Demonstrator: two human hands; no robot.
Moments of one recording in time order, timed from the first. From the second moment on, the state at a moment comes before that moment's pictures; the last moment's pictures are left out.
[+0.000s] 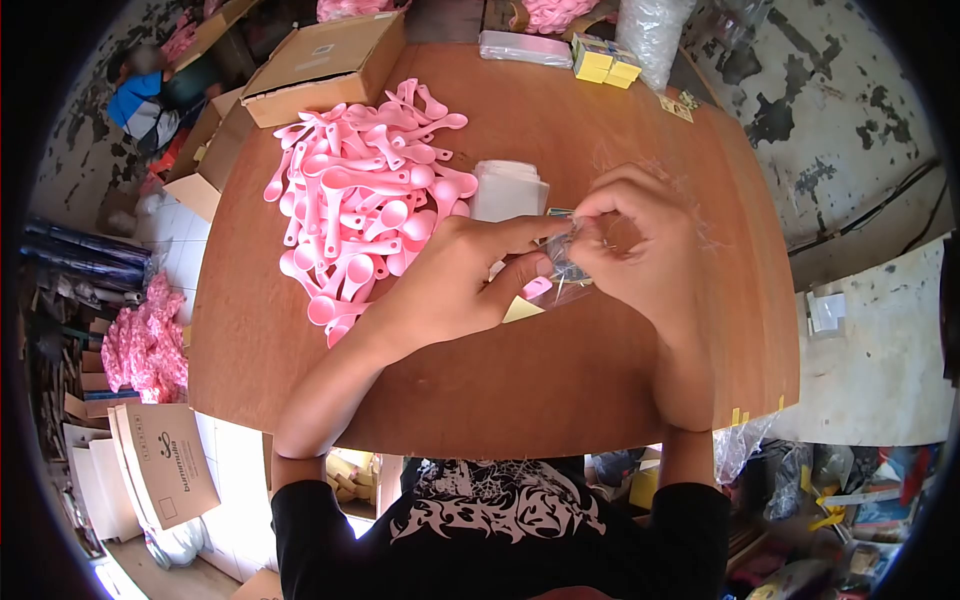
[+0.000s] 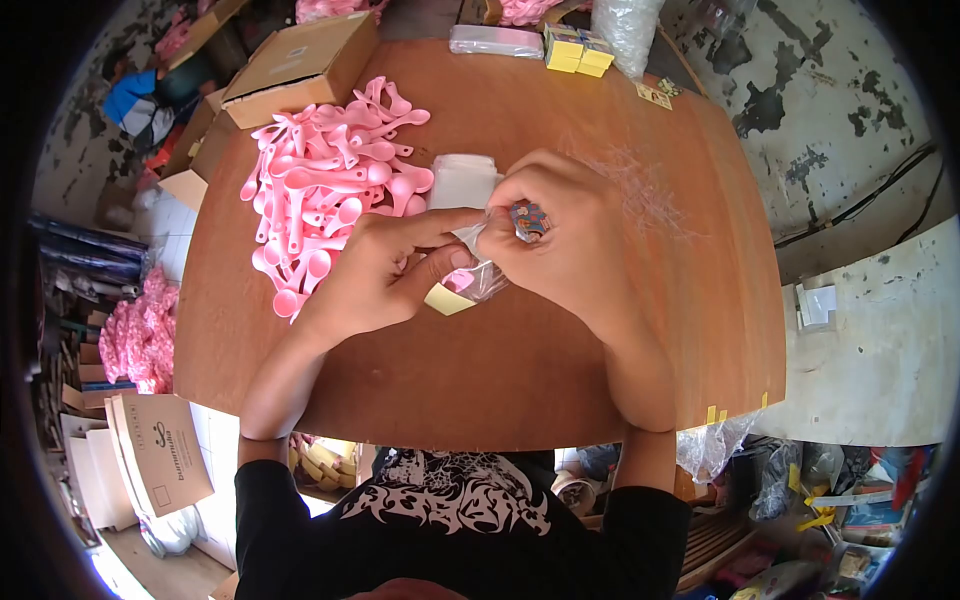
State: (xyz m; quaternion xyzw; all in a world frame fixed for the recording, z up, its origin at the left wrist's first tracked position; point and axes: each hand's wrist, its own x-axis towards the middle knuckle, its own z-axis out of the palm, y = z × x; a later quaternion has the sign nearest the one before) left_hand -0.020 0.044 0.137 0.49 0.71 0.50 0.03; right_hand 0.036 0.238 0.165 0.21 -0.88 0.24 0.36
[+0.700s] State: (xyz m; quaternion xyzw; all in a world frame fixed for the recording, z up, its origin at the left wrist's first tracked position) left_hand -0.048 0.054 0.107 0.31 0.61 0.72 0.08; right_hand 0.001 0.334 0.104 0.02 -0.88 0.29 0.37
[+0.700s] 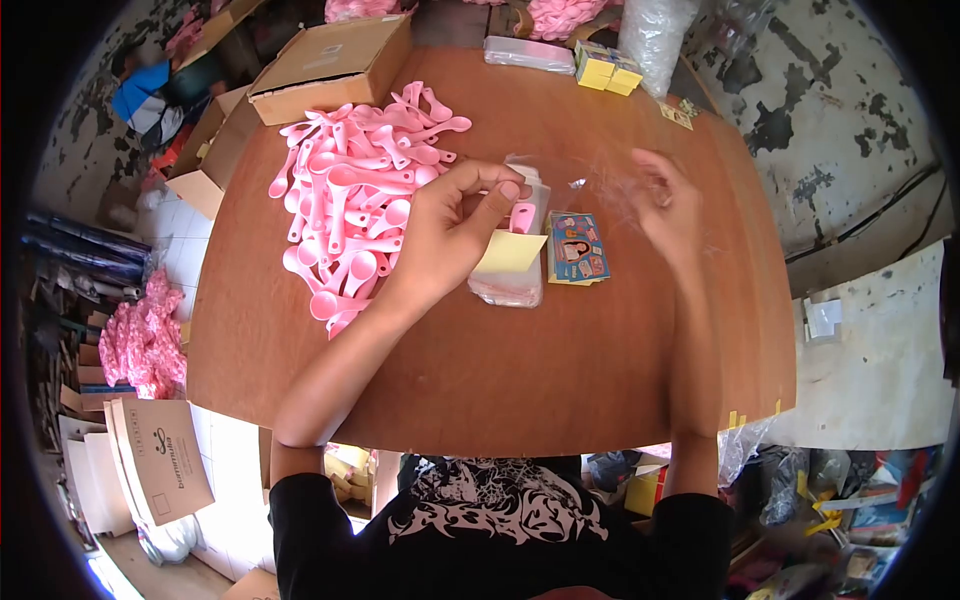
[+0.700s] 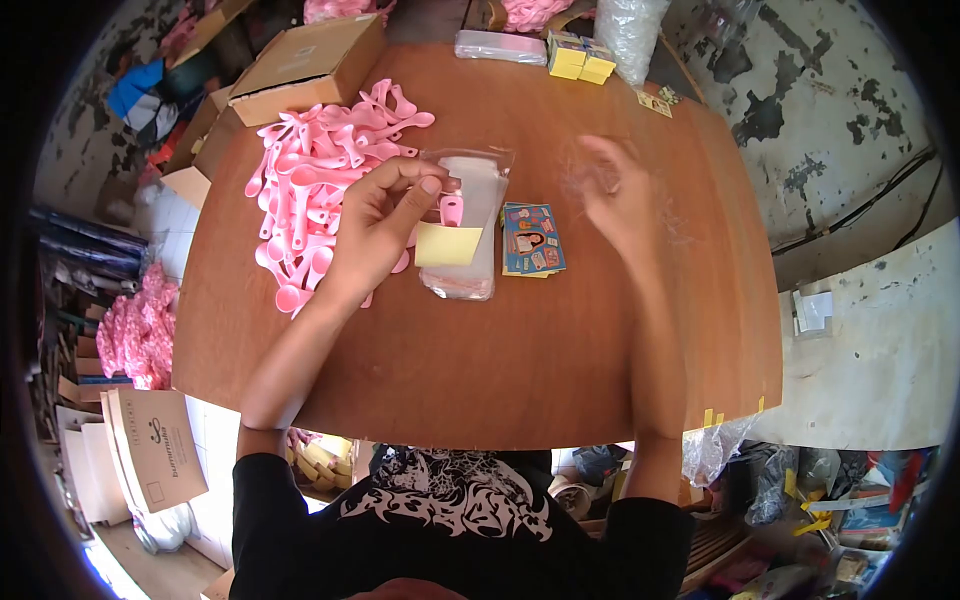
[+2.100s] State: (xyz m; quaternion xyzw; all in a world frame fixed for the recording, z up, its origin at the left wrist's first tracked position) left_hand -0.056 0.038 0.110 0.42 0.57 0.70 0.08; right_hand 0.033 0.266 0.134 0.20 -0.73 0.65 0.09
